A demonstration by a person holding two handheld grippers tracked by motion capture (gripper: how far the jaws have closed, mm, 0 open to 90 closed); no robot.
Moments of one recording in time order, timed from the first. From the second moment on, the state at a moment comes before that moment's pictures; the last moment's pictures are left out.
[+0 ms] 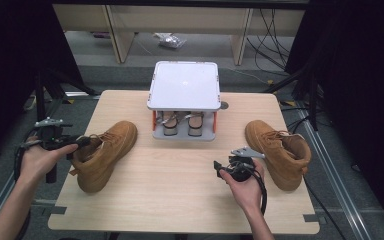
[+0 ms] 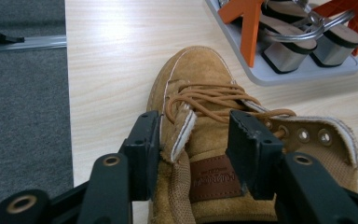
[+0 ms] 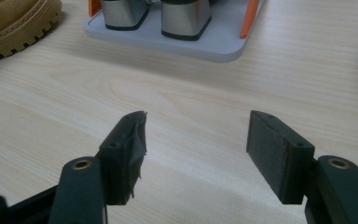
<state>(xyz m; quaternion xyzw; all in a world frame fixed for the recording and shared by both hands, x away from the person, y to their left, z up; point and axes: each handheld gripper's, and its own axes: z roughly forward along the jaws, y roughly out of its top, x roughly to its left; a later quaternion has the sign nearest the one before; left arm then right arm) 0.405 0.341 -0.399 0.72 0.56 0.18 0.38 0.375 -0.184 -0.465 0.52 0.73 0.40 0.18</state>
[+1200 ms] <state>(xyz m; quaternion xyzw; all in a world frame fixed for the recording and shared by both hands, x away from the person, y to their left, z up) 0.409 0.351 -0.413 0.68 0.61 0.10 0.39 0.376 -0.184 -0.468 0.53 0.73 0.40 0.18</state>
